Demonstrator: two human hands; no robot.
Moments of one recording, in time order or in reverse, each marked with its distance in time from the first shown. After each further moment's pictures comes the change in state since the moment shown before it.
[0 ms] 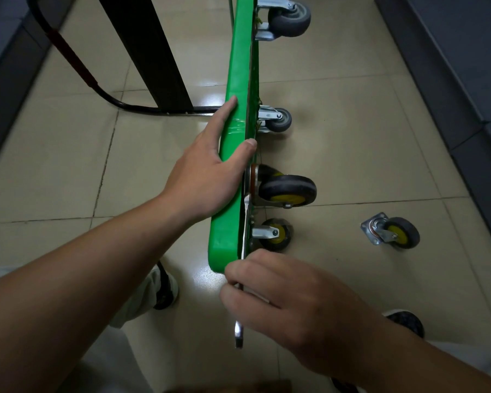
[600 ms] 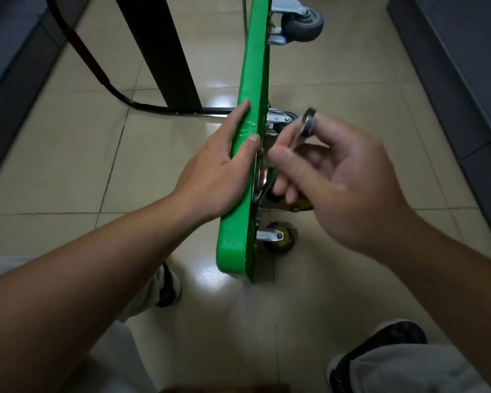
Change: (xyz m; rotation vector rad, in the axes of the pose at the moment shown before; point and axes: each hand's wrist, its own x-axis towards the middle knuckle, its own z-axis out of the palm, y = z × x) left_hand 0.002 -0.003 0.000 0.044 0.021 -0.002; right_hand 0.054 0.066 -0.035 0.854 0.391 0.514
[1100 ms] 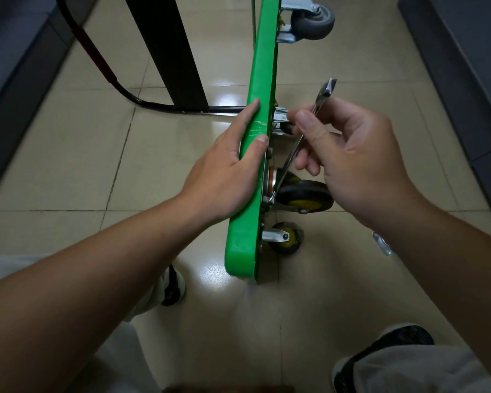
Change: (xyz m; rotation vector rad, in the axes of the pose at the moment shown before) left_hand 0.001 -0.004 -0.001 -0.028 -0.032 0.035; right_hand 0.029 0.021 -0.007 -0.050 0.168 0.104
